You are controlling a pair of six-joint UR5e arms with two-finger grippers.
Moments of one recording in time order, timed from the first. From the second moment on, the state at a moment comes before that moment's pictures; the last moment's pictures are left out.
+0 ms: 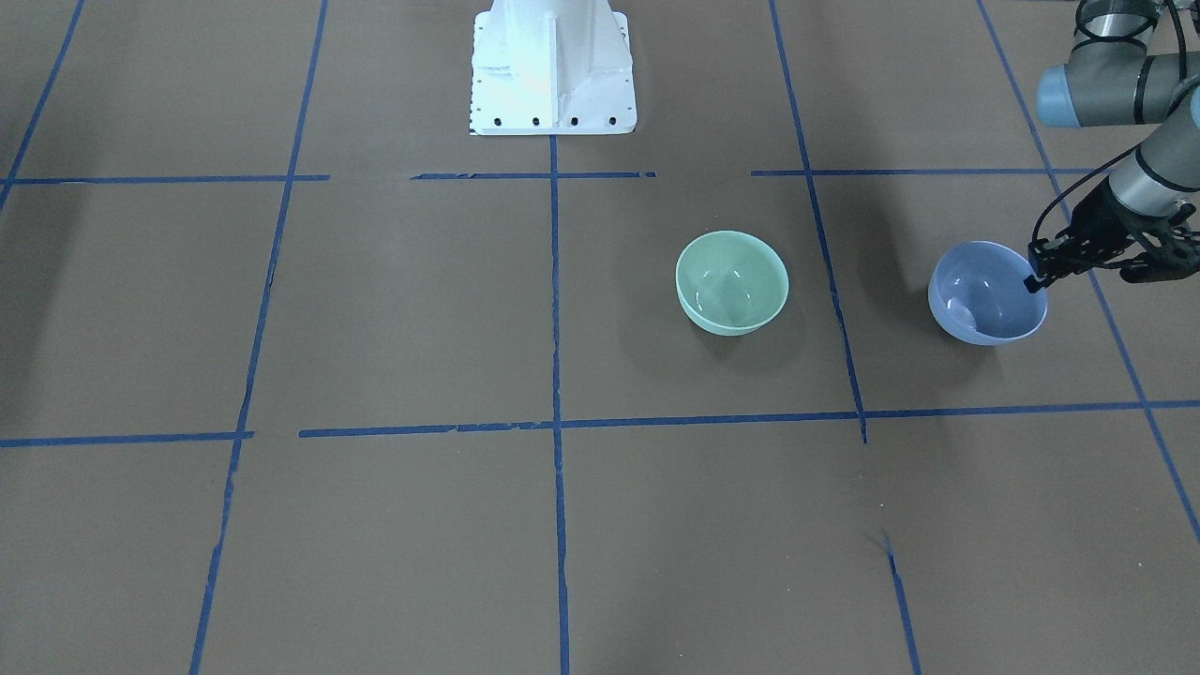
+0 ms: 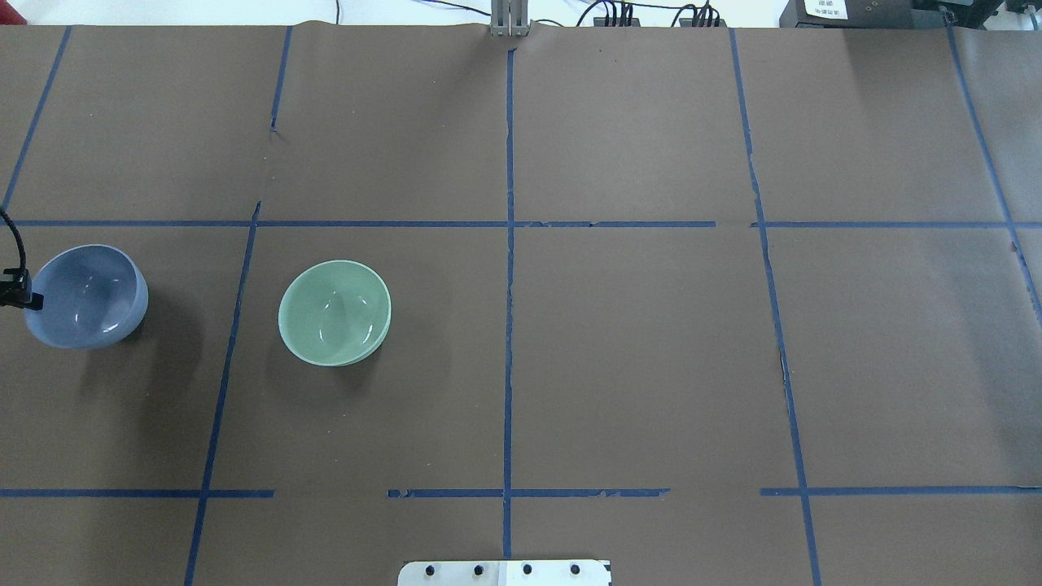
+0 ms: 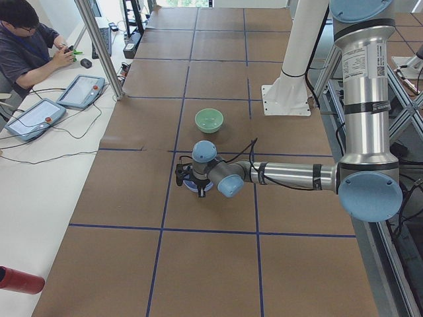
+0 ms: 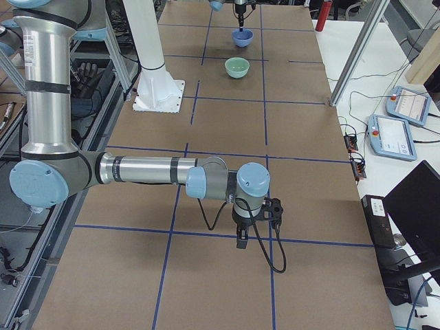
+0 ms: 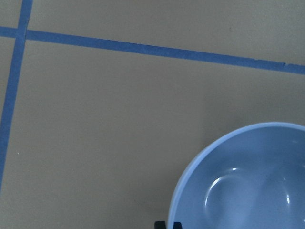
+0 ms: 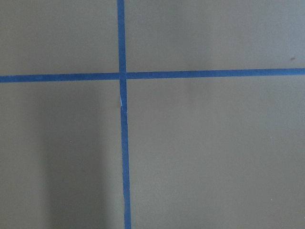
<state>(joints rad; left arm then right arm) -1.06 -1.44 -1.65 -2.25 -2.23 -0.88 1.58 -1.62 1.64 -1.63 2.28 0.02</state>
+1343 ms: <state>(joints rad) -0.89 -1.68 -2.06 -1.78 -2.15 -1.32 1.58 -1.62 1.64 -1.63 2.28 0.02</state>
